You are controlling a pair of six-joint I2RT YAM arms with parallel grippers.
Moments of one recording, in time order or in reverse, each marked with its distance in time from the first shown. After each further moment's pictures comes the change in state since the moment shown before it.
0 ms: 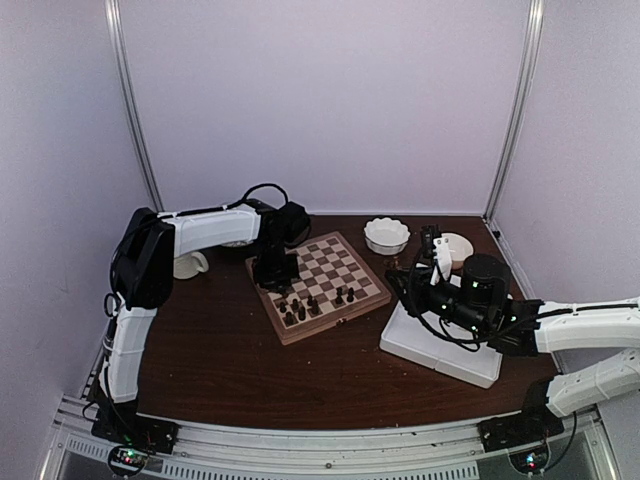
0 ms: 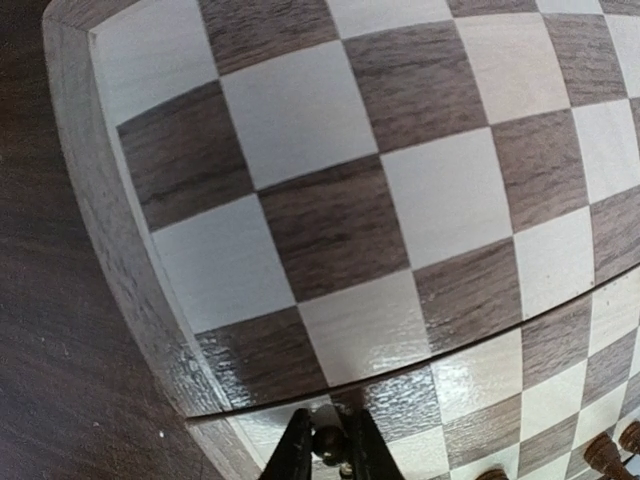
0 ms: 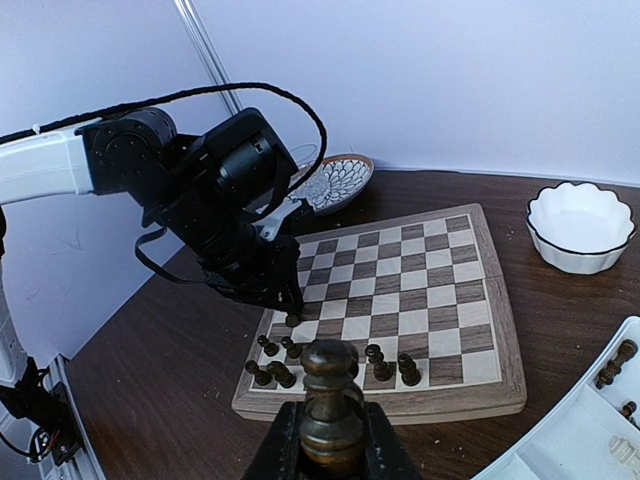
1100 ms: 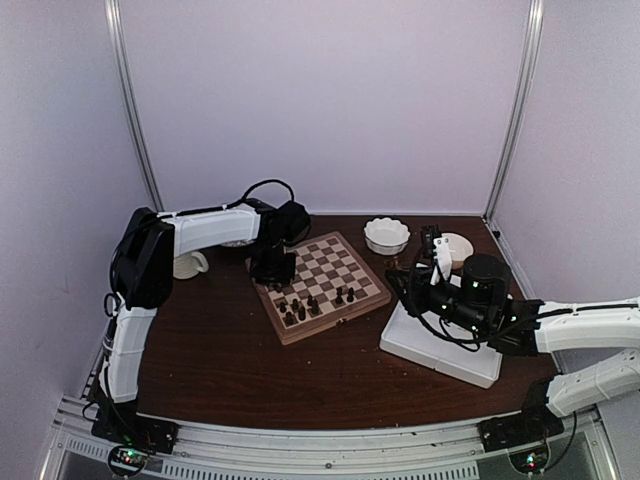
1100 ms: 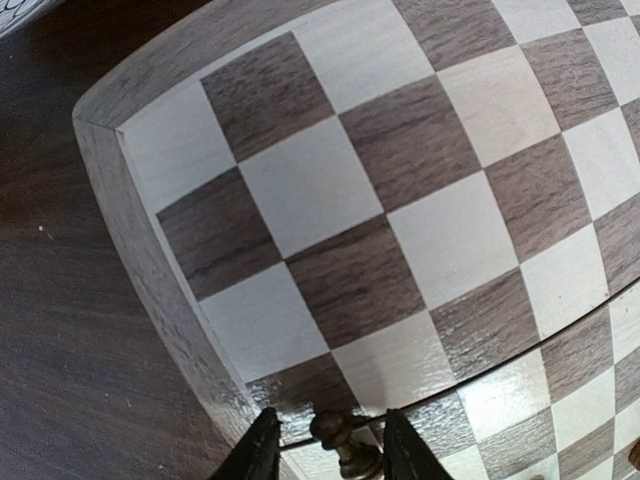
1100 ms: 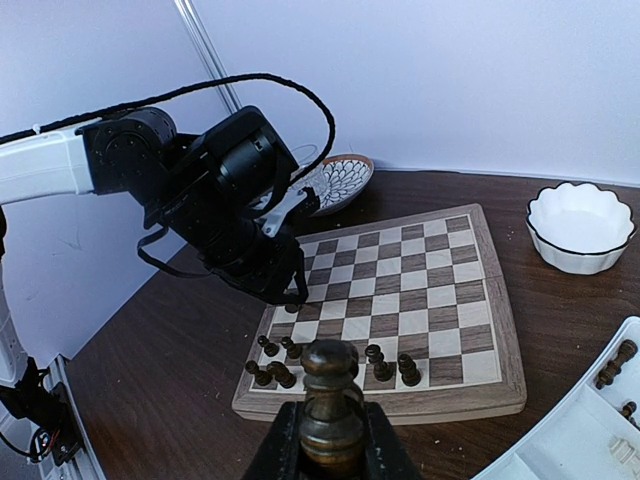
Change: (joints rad) left arm 0.000 -0.002 0.003 0.012 -0.118 0.163; right arm 0.000 -0.001 0.000 0.000 0.000 0.000
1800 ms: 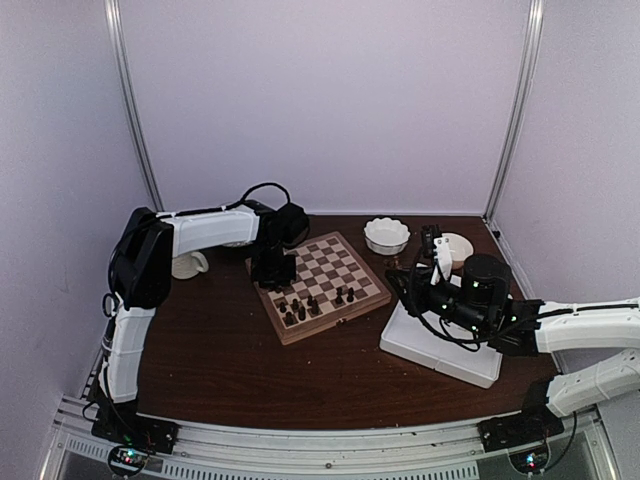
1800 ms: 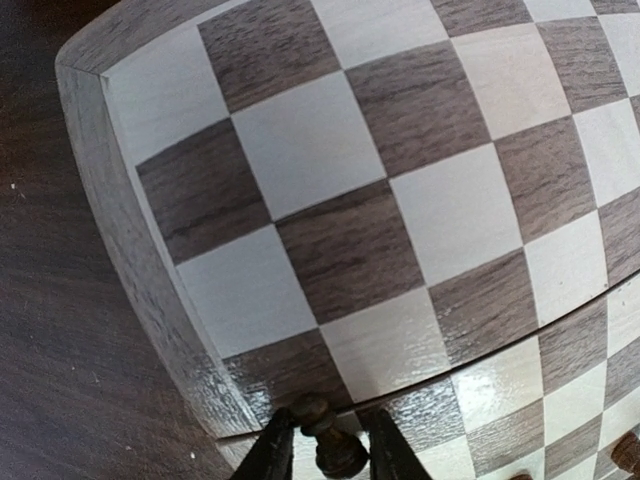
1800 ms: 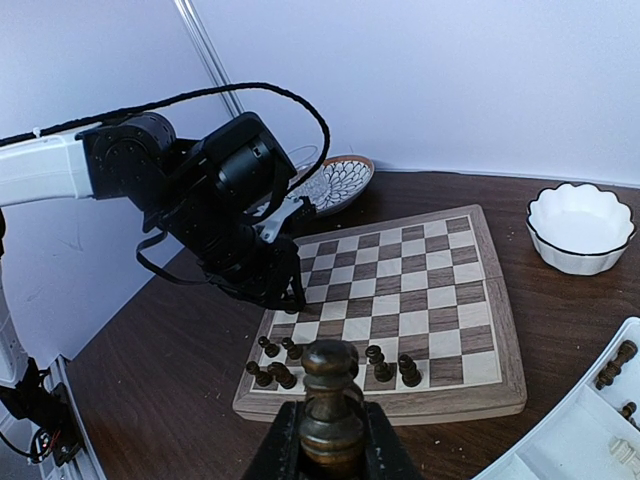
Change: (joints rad) left arm 0.000 -0.013 -0.031 0.011 0.059 -0.085; right arm 0.000 -0.002 0.000 0.000 0.000 0.000
